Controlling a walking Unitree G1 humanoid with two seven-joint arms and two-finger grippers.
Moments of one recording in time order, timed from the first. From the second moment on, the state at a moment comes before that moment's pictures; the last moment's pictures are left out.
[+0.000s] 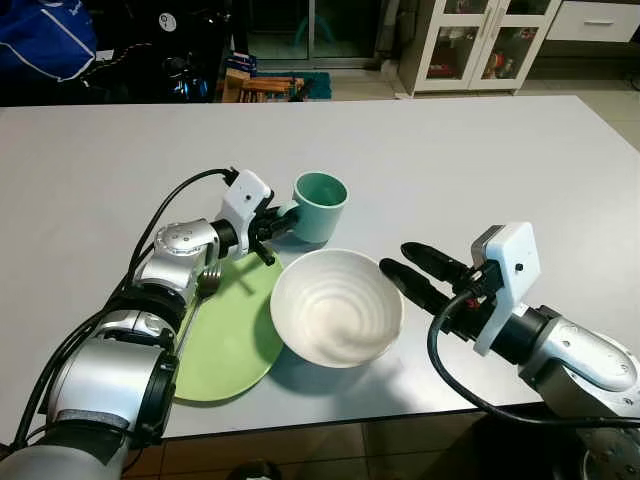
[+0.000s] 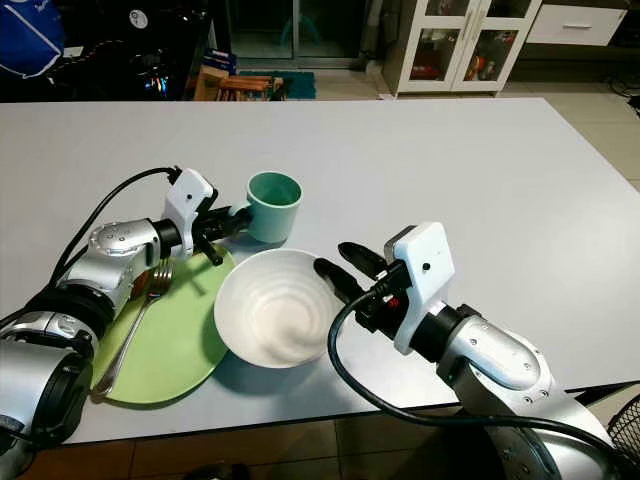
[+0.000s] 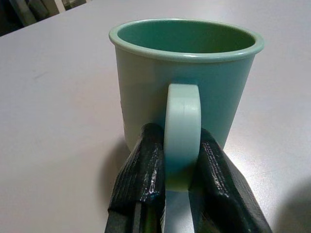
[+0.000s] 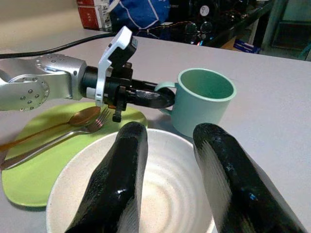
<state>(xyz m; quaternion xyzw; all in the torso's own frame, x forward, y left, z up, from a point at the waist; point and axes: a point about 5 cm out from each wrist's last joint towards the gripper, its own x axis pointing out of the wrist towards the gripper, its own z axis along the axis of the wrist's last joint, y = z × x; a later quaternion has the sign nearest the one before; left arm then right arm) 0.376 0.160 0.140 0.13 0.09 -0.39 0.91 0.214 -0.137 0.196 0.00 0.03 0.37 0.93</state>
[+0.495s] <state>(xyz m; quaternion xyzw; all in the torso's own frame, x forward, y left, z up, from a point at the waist) 0.373 0.160 0.133 0.16 0.10 -0.39 0.90 0.212 -0.136 0.195 0.00 0.04 0.38 0.92</state>
